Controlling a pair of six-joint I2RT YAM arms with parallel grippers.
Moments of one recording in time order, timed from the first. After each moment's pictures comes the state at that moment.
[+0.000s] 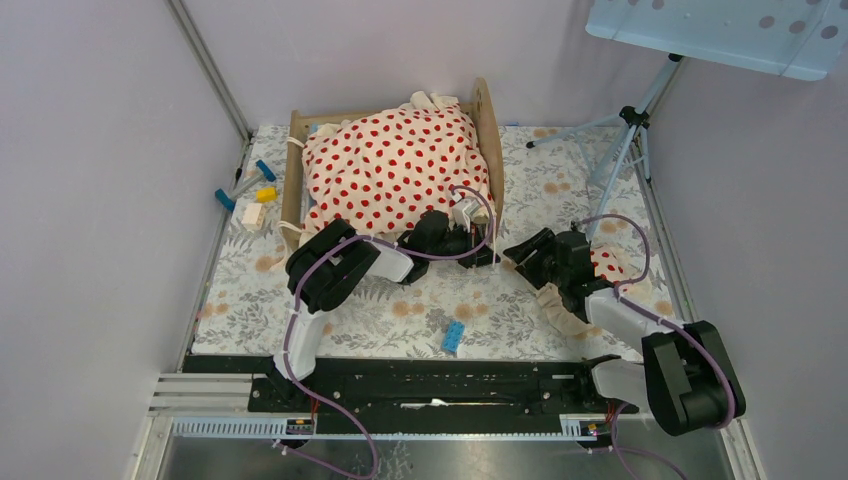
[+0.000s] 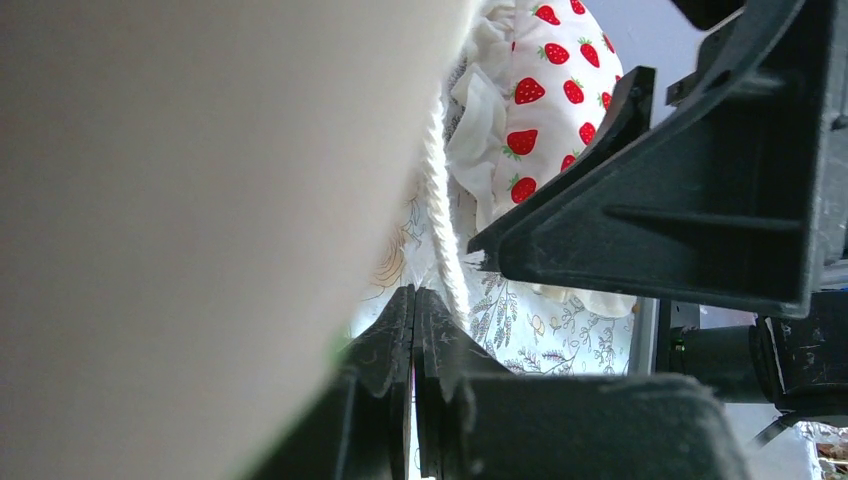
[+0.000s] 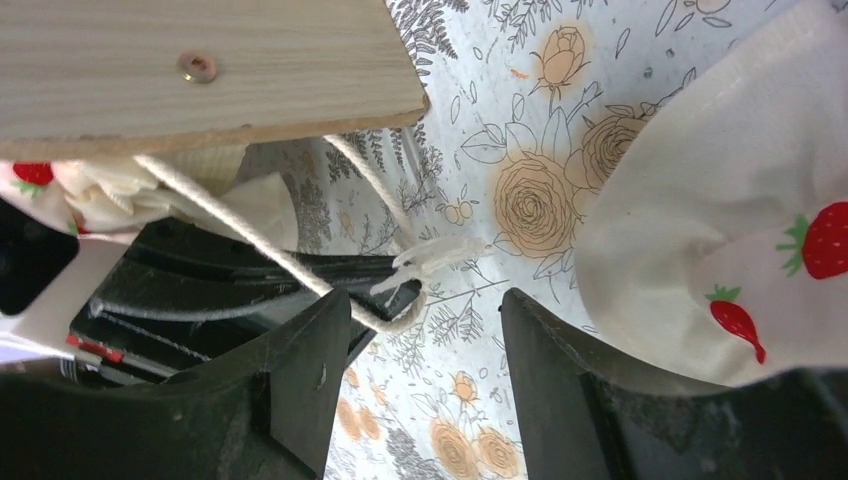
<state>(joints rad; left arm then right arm) -0.77 2.12 1.05 0.79 0.52 -0.62 0.26 1.18 0.38 0.18 -0.12 1.04</state>
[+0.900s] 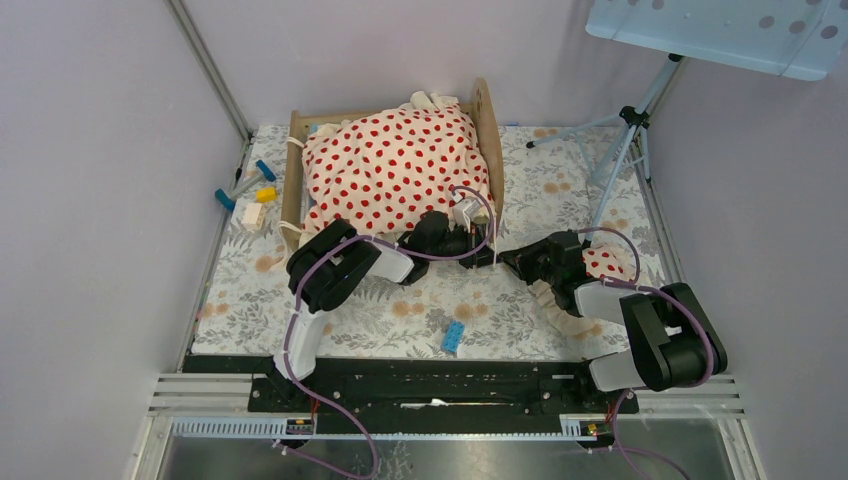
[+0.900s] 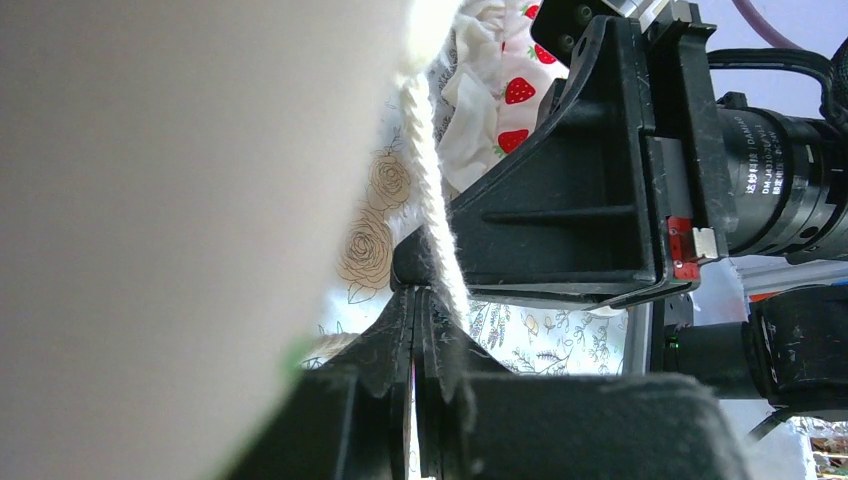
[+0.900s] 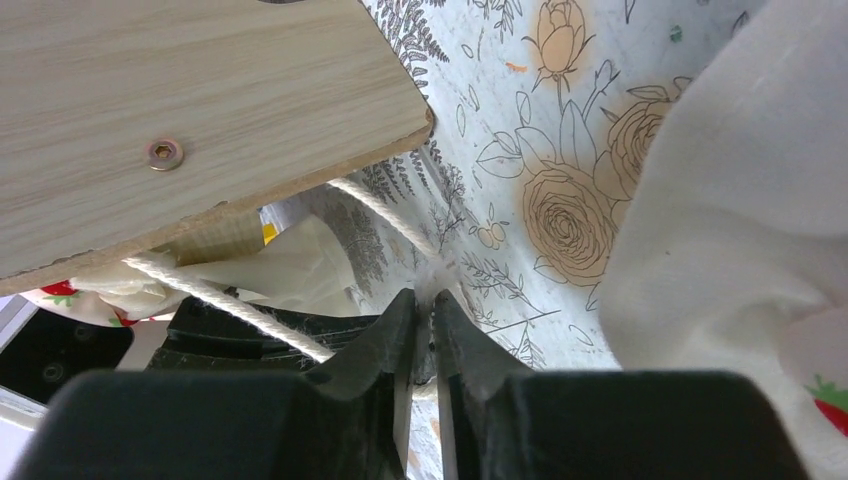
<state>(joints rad) -0.77 2.12 1.05 0.81 0.53 -0.63 0.26 1.41 0.36 0.44 -0.18 1.37</state>
